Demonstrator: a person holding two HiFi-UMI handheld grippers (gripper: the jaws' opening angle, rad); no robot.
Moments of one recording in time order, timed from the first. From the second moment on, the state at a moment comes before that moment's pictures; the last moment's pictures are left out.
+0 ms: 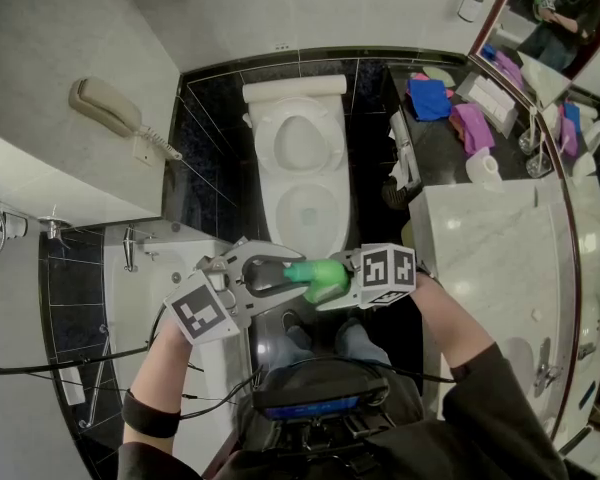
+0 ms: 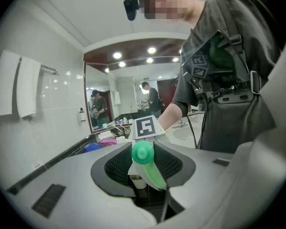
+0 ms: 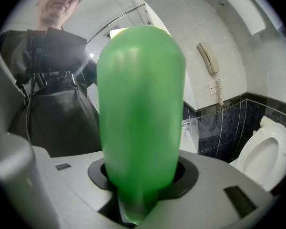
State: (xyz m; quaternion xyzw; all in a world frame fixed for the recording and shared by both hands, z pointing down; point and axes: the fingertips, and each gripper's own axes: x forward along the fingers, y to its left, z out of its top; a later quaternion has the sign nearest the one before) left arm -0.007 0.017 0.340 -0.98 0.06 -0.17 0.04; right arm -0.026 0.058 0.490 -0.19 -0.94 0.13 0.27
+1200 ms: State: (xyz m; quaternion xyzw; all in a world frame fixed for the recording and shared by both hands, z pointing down) left arm -0.004 0.029 0.377 -0.96 0.15 -0.14 -0.18; right arm -0.014 0.023 0.525 -0.06 -0.94 -0.05 0.33
